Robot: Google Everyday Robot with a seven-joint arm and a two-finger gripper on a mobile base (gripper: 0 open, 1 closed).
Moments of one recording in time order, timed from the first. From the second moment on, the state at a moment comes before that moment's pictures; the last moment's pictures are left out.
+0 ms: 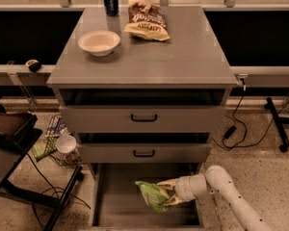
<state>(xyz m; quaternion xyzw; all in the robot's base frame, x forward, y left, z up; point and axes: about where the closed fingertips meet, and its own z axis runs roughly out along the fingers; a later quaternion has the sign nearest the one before) 0.496 -0.101 0.330 -0.41 -0.79 -0.43 0.18</state>
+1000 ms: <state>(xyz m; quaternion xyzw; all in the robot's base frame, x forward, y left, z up) 0.496 -0.101 0.330 -0.41 -0.79 -0.43 0.18</state>
